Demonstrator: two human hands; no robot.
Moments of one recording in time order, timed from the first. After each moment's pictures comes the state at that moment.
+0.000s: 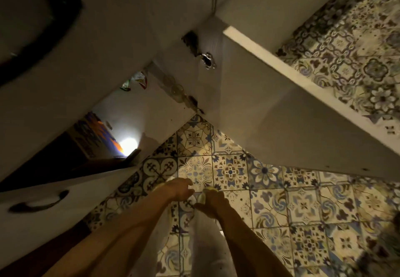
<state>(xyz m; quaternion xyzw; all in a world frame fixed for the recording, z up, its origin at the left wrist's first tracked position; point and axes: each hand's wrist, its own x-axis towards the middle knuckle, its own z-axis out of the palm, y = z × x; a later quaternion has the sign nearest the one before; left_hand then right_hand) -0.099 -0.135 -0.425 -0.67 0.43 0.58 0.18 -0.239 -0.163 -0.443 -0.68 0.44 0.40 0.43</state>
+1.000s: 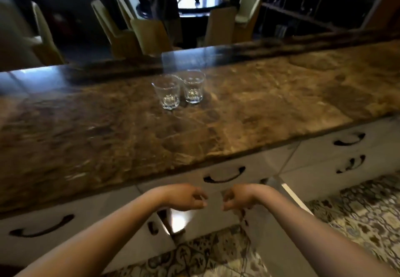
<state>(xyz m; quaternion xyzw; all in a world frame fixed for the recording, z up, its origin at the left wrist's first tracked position) 0.032 -0.068 0.003 -0.79 0.44 0.43 -0.03 -0.055 -0.239 -0.014 -0.86 0.15 0.42 0.26</state>
